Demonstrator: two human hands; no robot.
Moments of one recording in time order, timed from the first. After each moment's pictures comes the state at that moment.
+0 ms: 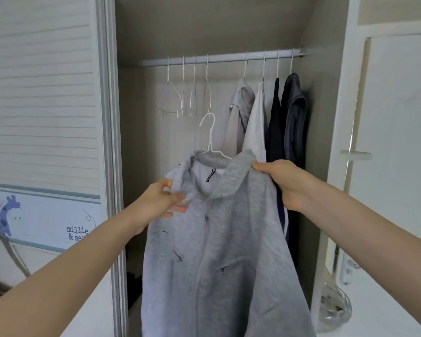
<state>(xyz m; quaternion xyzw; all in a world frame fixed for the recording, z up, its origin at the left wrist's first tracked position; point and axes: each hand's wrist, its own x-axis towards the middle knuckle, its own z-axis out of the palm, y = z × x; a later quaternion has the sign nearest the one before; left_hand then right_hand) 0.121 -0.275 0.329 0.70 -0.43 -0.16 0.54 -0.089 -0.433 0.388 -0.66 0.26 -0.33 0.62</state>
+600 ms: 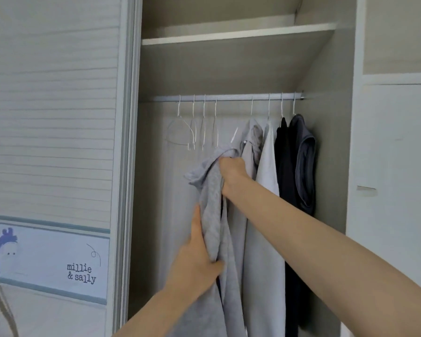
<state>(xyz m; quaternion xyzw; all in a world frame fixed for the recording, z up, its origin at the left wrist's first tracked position) 0.093 -0.281 0.290 0.72 -0.49 0.03 0.49 0.066 -0.380 0.459 -0.61 0.23 -0.49 0.58</state>
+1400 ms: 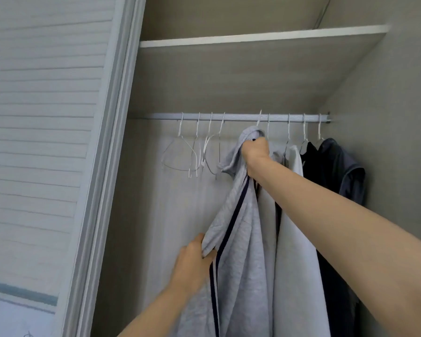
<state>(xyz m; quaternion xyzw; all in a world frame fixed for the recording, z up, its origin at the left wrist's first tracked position) 0.252 -0.445 0.330 0.66 -0.50 0.07 0.56 0.165 -0.534 0.568 -0.67 0.25 -0.60 0.37</state>
